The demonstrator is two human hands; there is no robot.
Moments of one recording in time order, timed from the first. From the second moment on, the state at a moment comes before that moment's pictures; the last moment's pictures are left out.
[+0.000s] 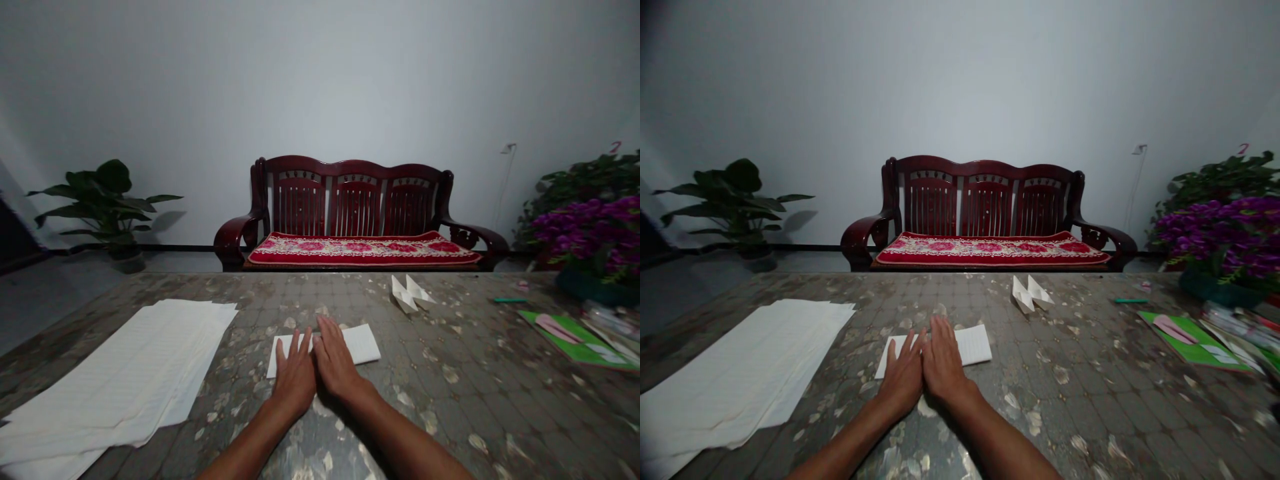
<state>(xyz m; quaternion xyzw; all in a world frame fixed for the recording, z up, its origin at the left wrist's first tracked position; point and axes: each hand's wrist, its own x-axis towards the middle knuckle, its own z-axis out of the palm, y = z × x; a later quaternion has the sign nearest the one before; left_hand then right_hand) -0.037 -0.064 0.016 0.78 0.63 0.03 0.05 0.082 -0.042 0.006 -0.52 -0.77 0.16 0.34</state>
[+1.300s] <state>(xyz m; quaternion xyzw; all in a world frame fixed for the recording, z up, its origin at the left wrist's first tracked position) -0.099 -0.059 0.043 0.74 0.67 0.00 -0.03 0.171 -0.037 0.020 -0.65 -0.76 0.02 0.03</state>
